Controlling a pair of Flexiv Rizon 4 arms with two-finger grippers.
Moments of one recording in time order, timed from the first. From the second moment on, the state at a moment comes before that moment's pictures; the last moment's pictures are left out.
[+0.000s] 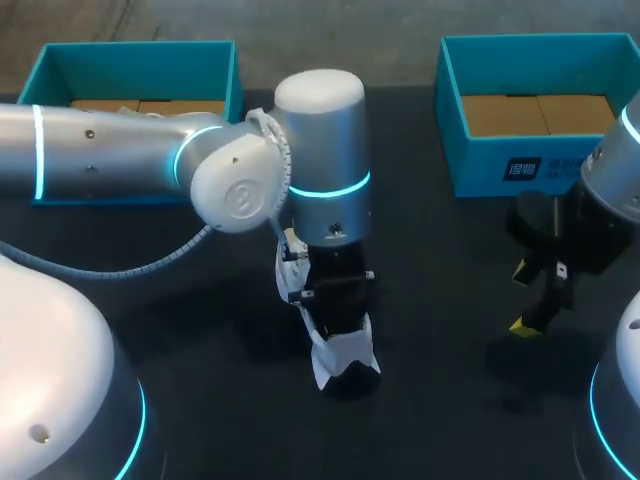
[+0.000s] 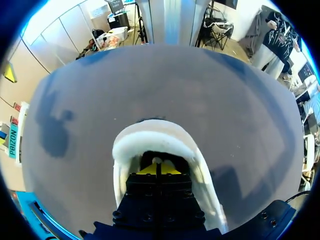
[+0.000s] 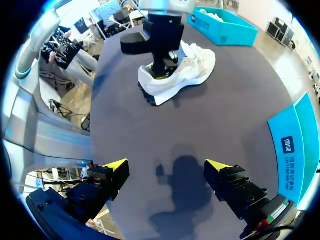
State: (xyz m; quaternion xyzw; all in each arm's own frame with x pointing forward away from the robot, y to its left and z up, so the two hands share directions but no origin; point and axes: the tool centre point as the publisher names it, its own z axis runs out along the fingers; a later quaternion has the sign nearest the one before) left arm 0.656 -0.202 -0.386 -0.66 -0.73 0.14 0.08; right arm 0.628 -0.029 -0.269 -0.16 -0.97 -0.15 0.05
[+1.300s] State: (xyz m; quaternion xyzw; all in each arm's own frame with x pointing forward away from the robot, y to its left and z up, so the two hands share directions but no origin) left arm 0.665 -0.193 -0.344 -0.68 -0.73 0.10 0.05; right arm 0.628 -0.029 -0.269 -0.16 -0.97 -0.15 0.05
